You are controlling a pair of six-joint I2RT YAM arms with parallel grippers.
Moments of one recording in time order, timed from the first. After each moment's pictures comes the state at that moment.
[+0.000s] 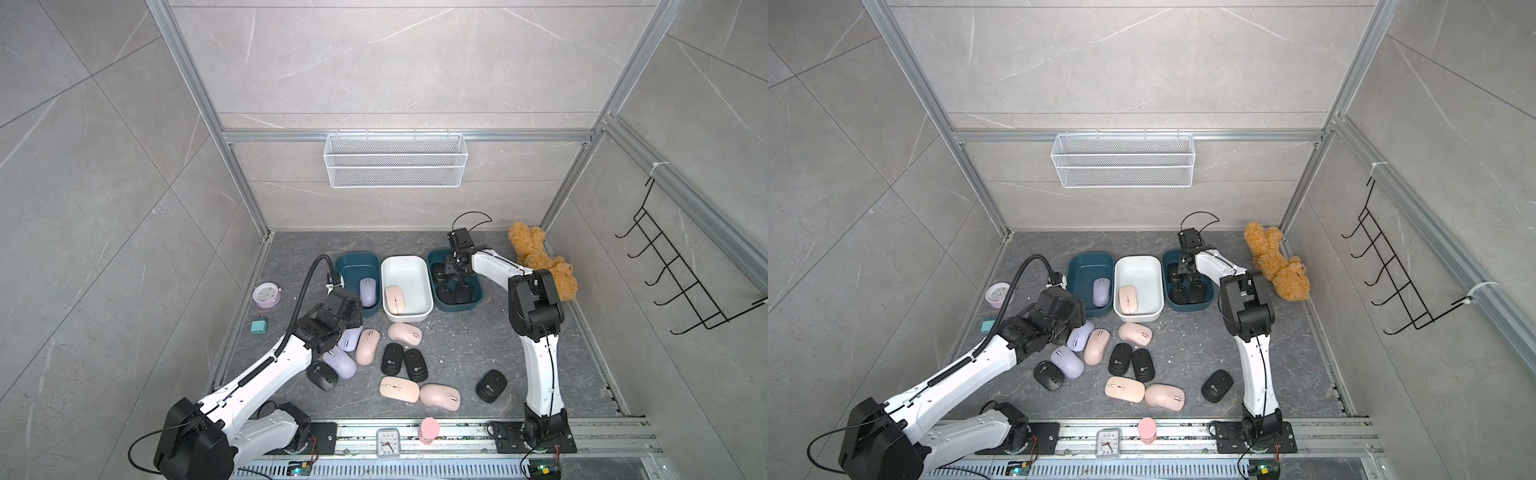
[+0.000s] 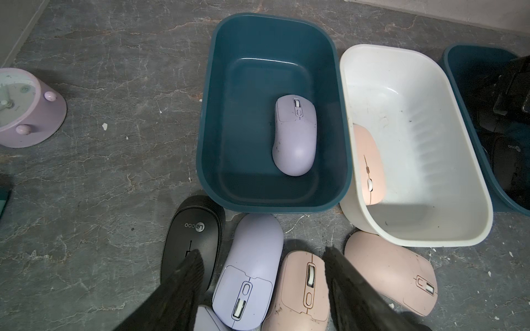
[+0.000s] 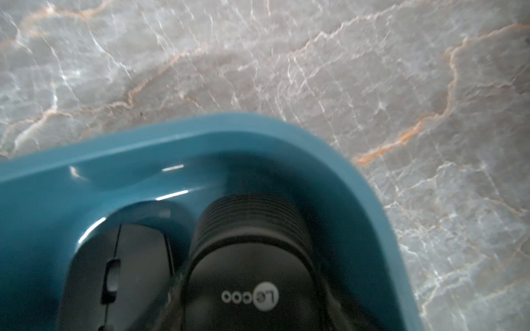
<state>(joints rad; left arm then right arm) -0.60 1.11 0.78 -0.48 -0.36 -0.52 0.29 2.25 1.73 -0.53 0.25 0.33</state>
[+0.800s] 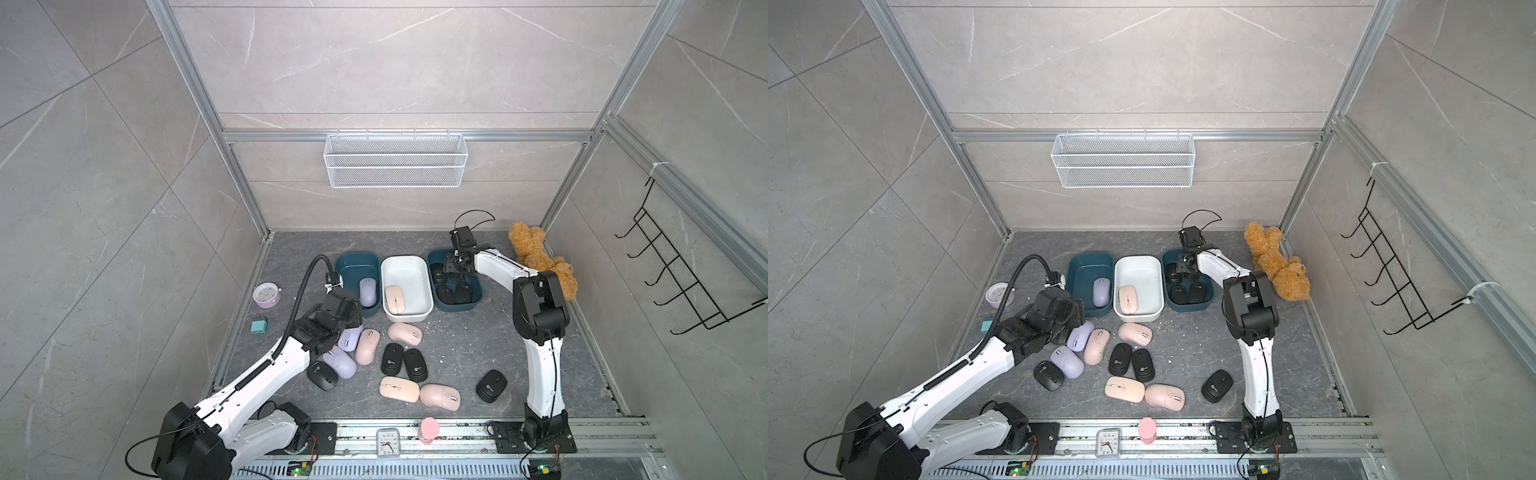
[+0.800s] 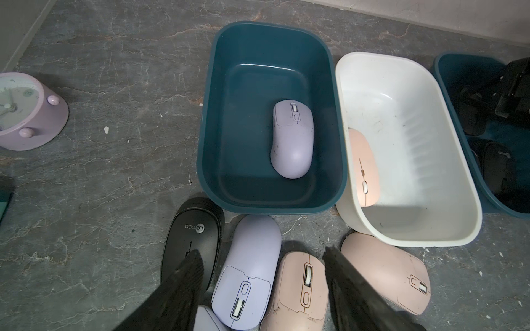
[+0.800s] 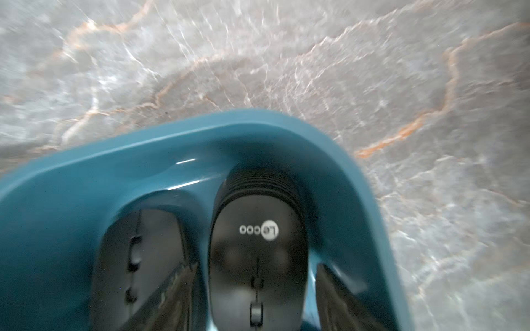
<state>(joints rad) -0.60 1.08 0.78 -0.48 -0.36 -0.52 0.29 2.18 1.70 -0.52 0.20 0.34</state>
